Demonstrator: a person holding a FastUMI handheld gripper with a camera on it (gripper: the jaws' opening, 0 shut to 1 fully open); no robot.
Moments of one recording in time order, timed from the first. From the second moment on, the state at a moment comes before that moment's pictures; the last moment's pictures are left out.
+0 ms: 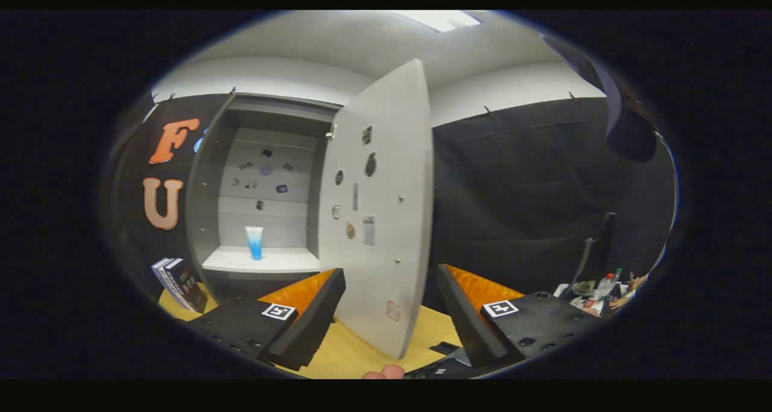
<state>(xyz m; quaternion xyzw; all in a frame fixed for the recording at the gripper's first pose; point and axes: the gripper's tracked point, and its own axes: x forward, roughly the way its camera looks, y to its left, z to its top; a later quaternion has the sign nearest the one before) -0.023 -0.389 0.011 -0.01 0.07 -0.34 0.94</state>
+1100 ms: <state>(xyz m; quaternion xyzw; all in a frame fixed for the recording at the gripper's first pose) 0.015 -0.477 -0.118 -0.01 0.14 -0.31 0.94</state>
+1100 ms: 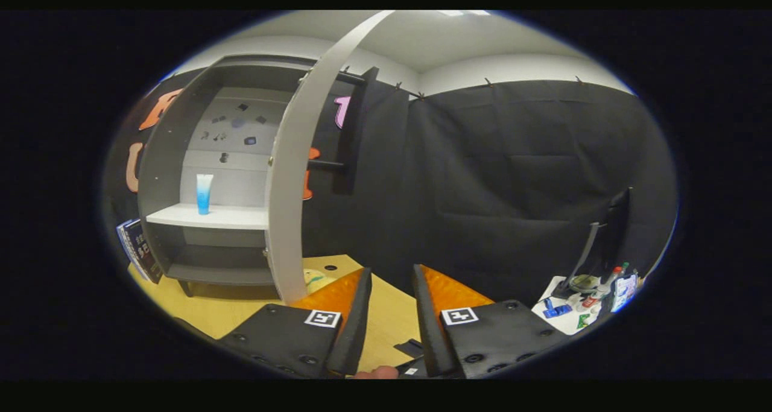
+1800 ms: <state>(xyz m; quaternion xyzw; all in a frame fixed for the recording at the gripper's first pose) 0.088 -0.254 -0.115 0.00 0.13 -0.08 0.99</state>
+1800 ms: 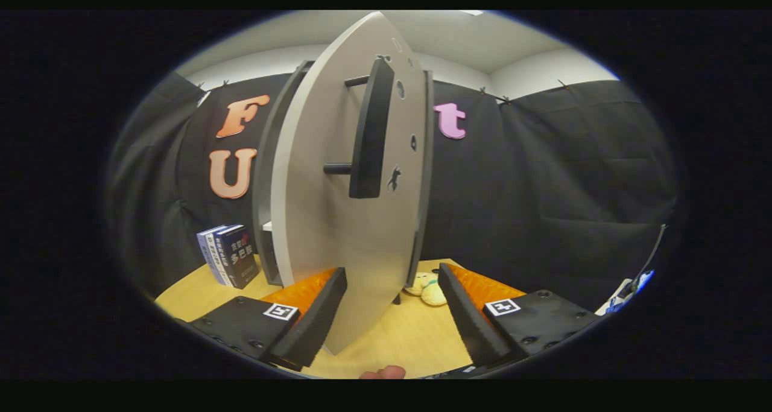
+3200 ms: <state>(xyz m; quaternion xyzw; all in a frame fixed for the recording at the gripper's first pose) 0.253 -0.090 -0.107 -0.01 0.08 -0.01 1.00</state>
